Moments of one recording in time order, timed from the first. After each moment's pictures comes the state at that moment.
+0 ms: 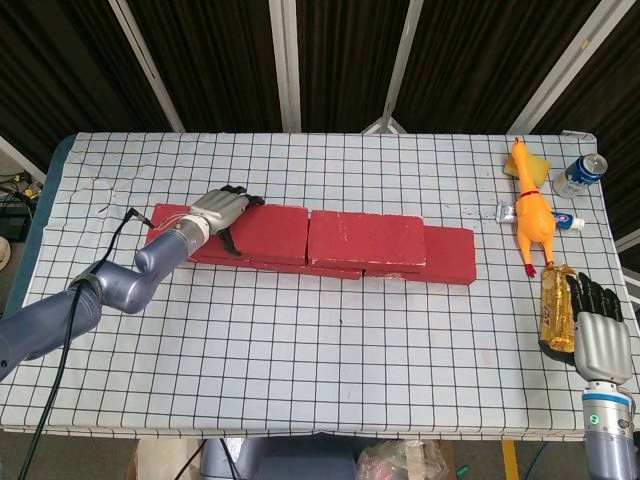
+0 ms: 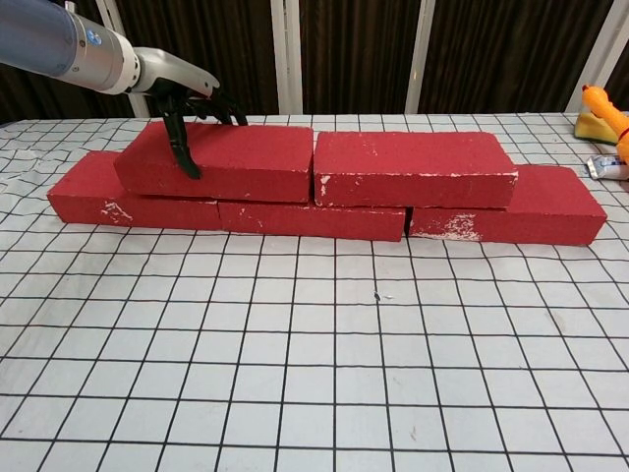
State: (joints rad) left arm -1.28 -1.38 -0.05 -1.09 0.87 0.29 -0.04; right arm 0.14 -1.21 0.16 -1.63 -1.17 1.37 -0.21
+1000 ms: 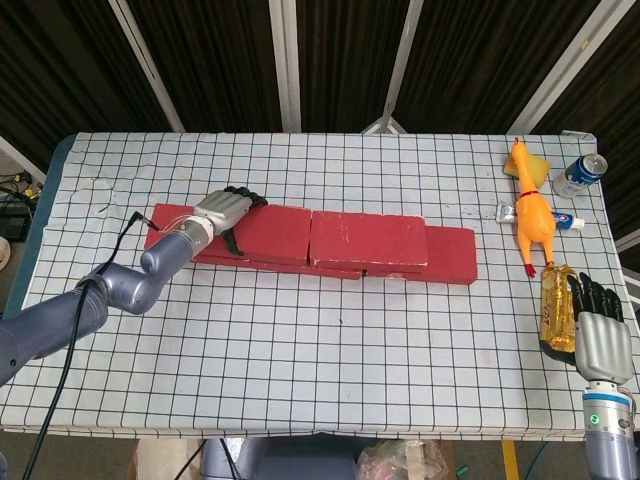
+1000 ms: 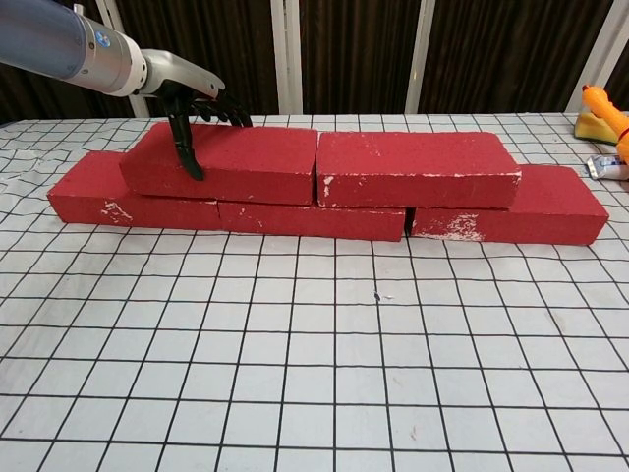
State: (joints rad) left arm -1.31 -1.39 -0.01 -1.10 0.80 0.31 -0.01; right arm 0.14 -1.21 0.16 -1.63 -1.17 1.37 -0.21
